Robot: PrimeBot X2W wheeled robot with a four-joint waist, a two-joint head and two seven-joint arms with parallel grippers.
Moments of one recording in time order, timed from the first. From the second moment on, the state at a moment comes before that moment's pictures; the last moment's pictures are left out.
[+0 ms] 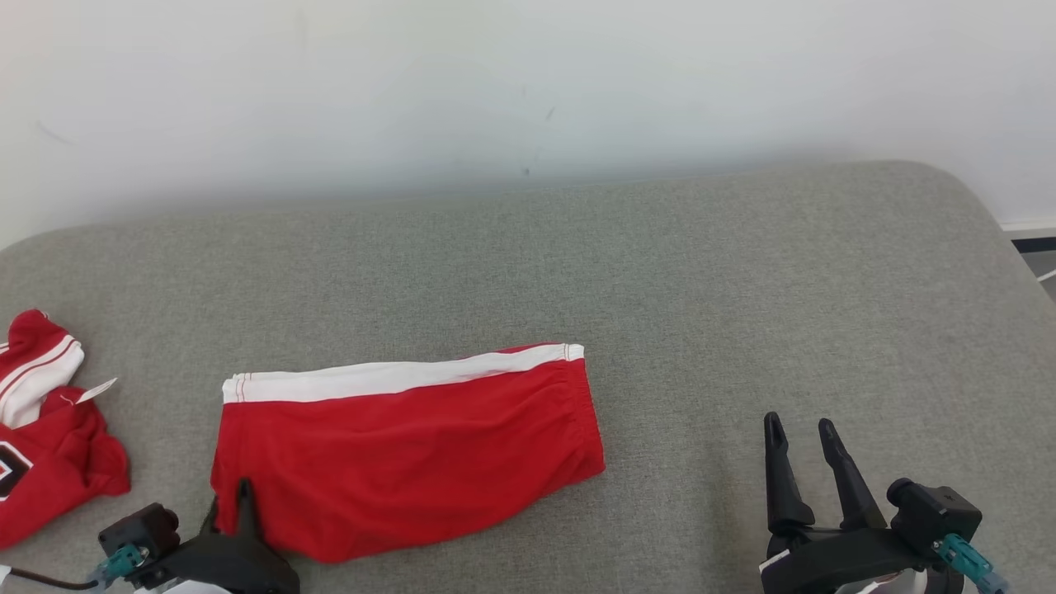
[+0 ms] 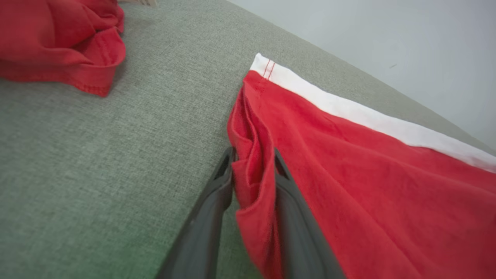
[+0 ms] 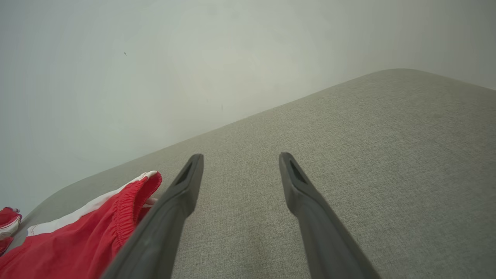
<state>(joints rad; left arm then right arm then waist) -0.52 0.05 0.13 0.95 -0.36 -0.05 -0.26 -0.13 -0.07 0.18 0.25 0.36 0.13 -0.26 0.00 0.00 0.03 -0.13</state>
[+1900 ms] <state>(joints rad) -0.24 0.05 0.06 0.44 -0.25 0.06 -0.26 -0.46 -0.06 0.29 0.80 0.33 0.13 -0.27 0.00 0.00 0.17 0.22</state>
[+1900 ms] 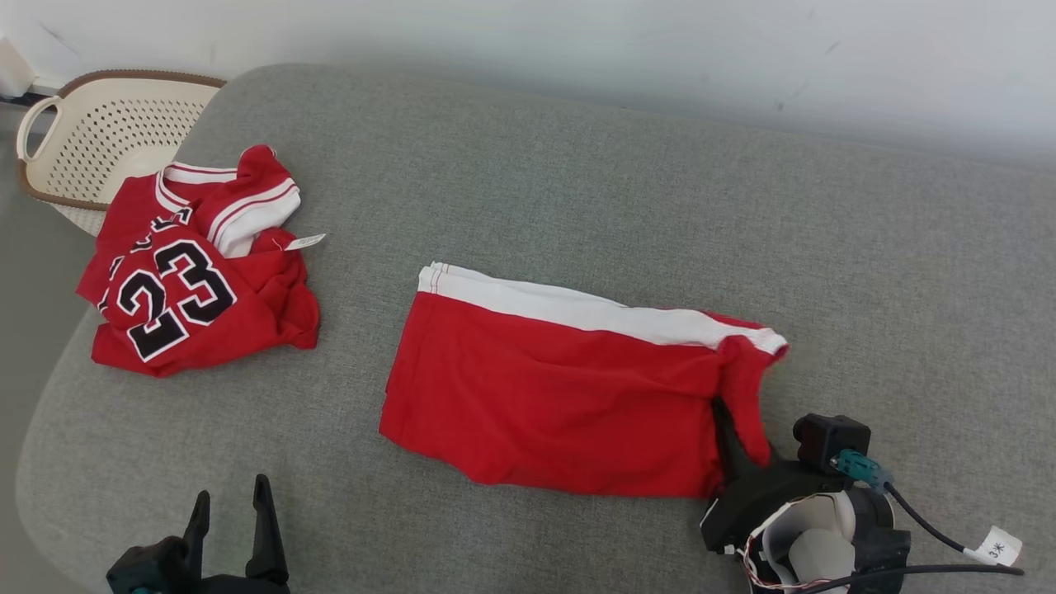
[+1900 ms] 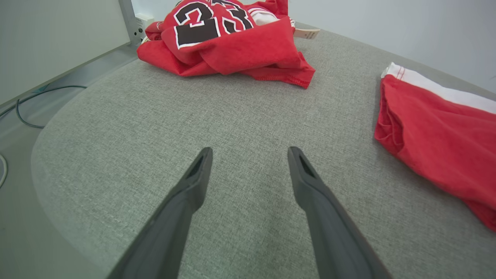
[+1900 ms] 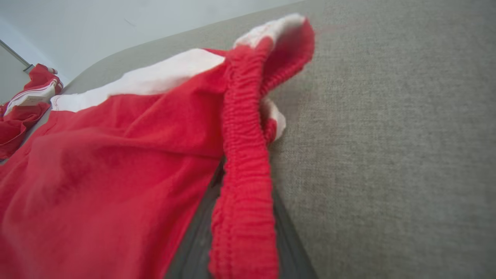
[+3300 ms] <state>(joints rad) -0.16 0.05 0.02 0.33 -0.21 0.07 -0.26 -0.37 -0.12 0.24 0.66 0.40 0.13 -0.26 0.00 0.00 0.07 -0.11</state>
